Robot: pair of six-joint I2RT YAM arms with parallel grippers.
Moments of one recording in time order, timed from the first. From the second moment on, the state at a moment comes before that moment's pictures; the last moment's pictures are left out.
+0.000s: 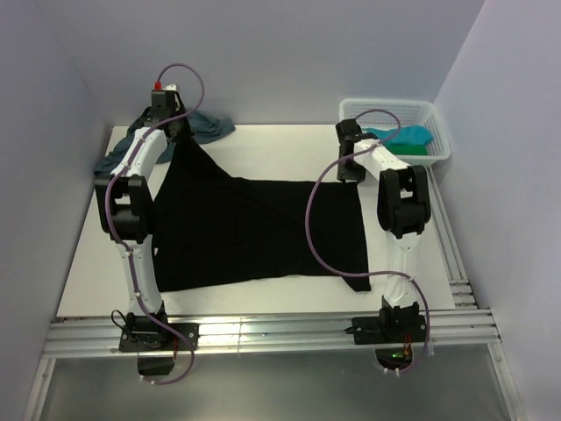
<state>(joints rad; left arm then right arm) -0.06 2.17 1.96 -0.45 0.02 -0.30 0.18 2.17 1.73 -0.72 0.30 0.30</state>
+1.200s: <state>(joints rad) -0.06 2.17 1.96 -0.45 0.02 -0.31 0.15 2.12 1.89 -0.84 0.23 0.32</state>
